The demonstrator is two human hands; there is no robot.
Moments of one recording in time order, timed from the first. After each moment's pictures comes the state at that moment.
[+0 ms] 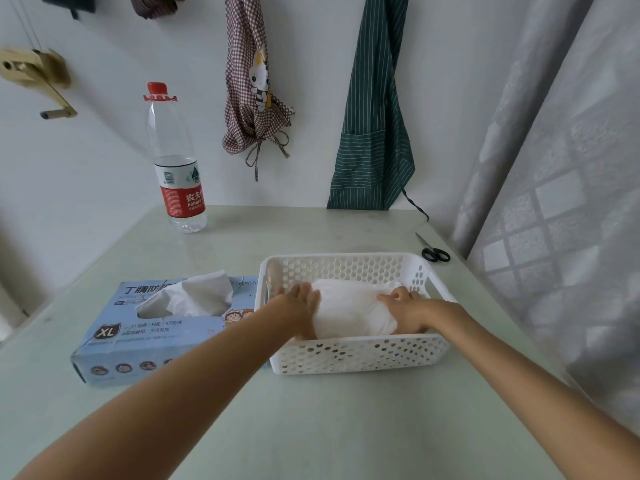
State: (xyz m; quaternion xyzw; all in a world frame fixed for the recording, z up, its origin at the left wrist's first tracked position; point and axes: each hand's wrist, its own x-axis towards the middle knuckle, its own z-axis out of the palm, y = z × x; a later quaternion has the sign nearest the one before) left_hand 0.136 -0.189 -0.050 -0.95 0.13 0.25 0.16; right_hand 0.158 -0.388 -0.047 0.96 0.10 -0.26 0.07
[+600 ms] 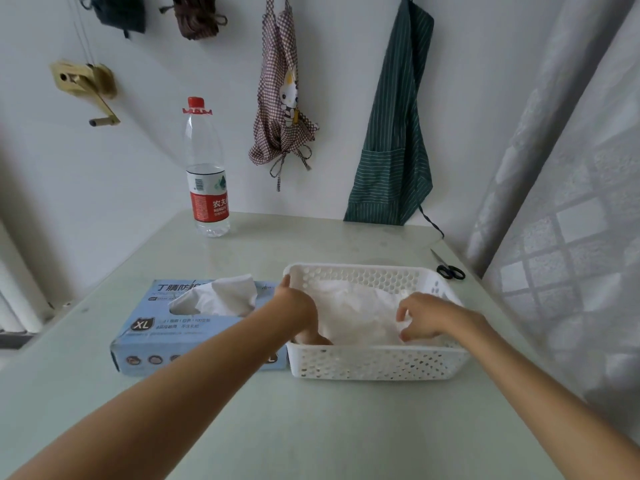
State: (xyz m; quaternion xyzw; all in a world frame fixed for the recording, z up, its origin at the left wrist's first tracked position) left_hand 0.125 -0.167 -0.024 -0.93 0.09 0.25 0.24; right_hand 0.145 -0.373 -0.017 0.98 0.10 -0.18 0.02
